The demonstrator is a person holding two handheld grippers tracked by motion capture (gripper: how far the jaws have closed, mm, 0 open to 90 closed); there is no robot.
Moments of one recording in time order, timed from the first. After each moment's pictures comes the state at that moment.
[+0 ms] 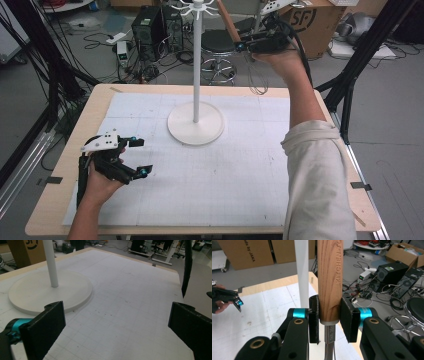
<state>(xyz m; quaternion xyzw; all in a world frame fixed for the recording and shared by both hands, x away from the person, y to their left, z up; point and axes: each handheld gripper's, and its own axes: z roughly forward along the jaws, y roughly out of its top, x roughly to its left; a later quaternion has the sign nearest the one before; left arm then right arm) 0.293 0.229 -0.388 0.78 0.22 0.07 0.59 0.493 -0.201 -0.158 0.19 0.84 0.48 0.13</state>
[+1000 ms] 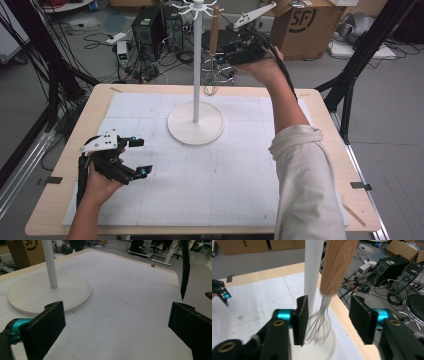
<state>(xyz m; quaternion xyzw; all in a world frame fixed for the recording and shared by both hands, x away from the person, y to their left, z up) 0.292 0.229 -0.387 0.77 0.22 0.07 0.59 0.491 -0.158 -0.182 0.18 0.86 0.45 0.15</state>
